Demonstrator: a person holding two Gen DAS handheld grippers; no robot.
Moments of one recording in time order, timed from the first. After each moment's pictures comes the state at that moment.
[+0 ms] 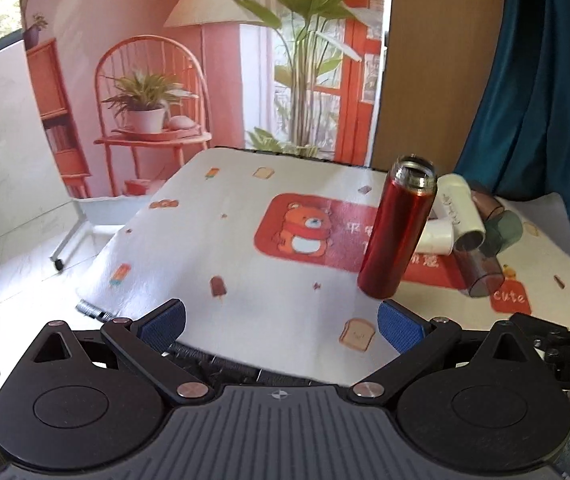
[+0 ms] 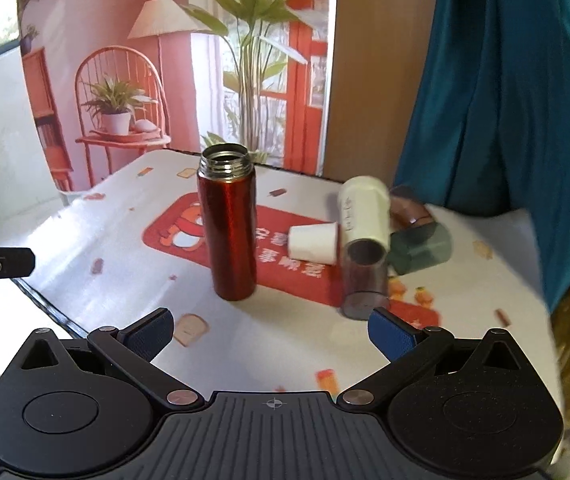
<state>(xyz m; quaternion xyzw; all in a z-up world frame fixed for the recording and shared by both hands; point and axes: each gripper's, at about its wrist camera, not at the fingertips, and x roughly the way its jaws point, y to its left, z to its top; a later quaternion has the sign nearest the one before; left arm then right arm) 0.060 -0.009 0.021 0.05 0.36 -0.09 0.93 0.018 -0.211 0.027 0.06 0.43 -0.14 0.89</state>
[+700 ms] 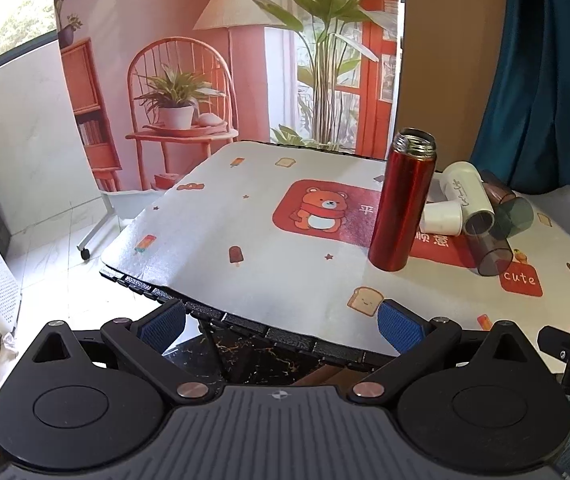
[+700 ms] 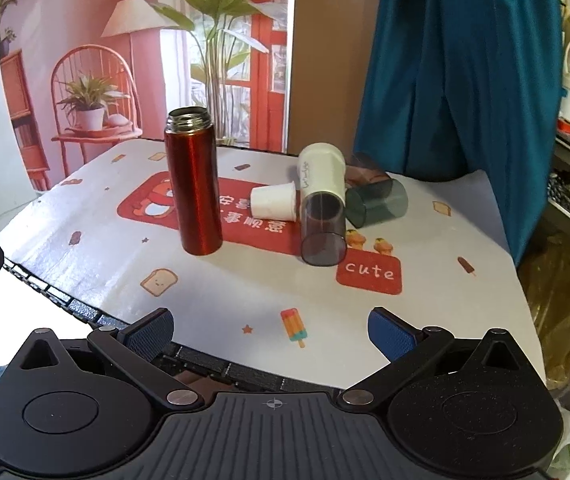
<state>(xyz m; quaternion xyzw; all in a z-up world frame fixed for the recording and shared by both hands) 0.004 -0.017 0.004 0.05 0.34 -0.05 0.94 -0.051 -0.212 0.010 0.08 0.43 -0.18 0.88</state>
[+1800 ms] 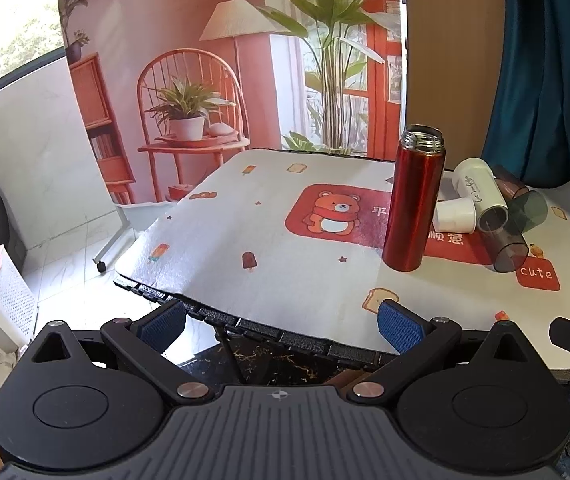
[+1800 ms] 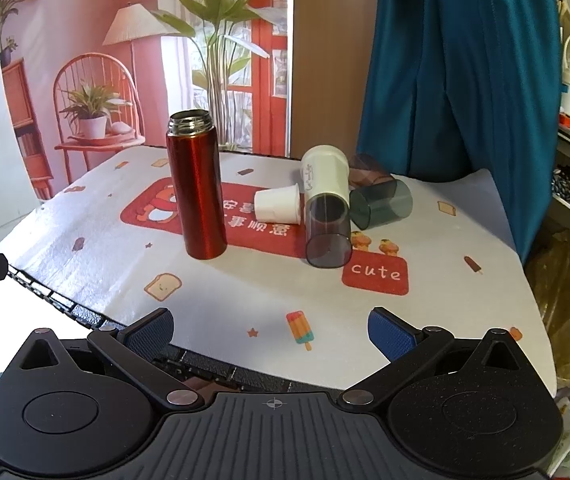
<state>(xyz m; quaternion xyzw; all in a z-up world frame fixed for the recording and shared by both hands) -0.004 -0.020 0.000 0.08 0.33 -0.03 0.94 -0.051 -0.211 0.003 0.08 0.42 -0.18 0.89</state>
